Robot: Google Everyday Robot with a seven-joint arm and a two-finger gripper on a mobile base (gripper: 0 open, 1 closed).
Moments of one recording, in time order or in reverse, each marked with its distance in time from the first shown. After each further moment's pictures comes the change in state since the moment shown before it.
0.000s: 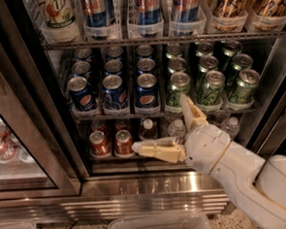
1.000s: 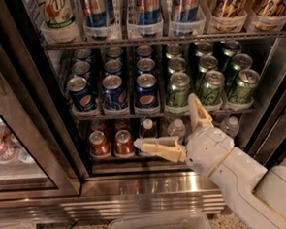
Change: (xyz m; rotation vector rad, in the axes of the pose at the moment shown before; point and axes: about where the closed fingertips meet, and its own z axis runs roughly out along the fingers) arm -0.002 -0.008 -0.008 0.105 -0.025 -0.037
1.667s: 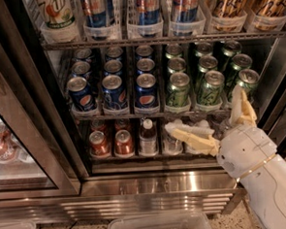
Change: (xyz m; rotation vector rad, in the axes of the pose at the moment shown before) arm -0.042 -0.057 -0.055 0.246 -0.086 -0.084
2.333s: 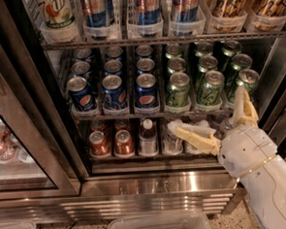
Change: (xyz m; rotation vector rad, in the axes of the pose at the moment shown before) arm 0.005 -0.011 -0.002 0.037 -0.002 -0.019
